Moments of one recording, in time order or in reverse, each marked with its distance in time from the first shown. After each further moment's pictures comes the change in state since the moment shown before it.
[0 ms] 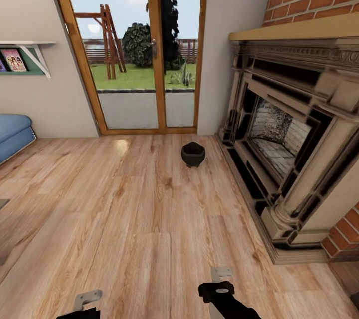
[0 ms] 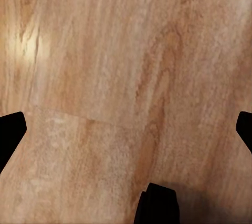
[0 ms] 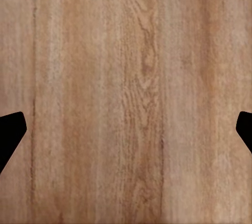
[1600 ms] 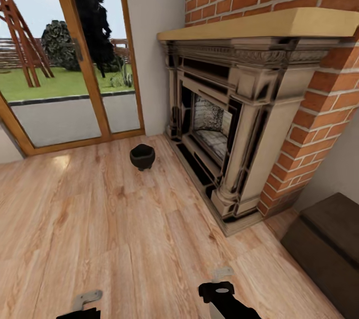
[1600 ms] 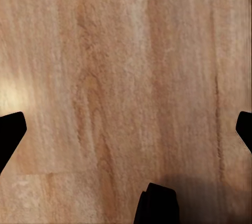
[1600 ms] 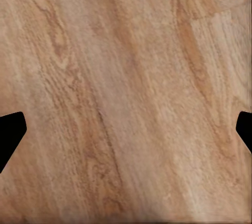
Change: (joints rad) left arm 0.000 0.000 -0.001 0.000 0.000 0.000 -0.001; right arm 0.000 0.000 -0.001 0.000 -0.001 0.003 0.000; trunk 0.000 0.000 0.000
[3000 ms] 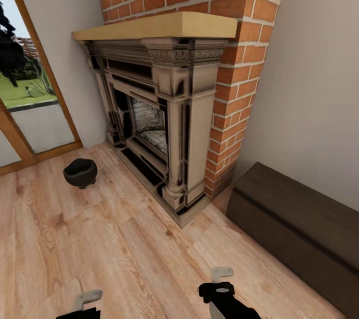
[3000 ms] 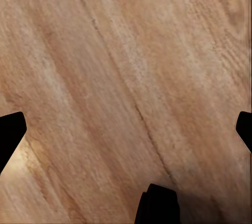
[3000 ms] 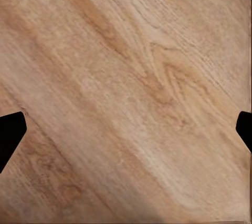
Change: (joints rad) left arm 0.000 0.000 0.000 0.000 -0.003 -0.002 0.001; right arm 0.000 0.000 -0.006 -0.001 -0.010 0.007 -0.004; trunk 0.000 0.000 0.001
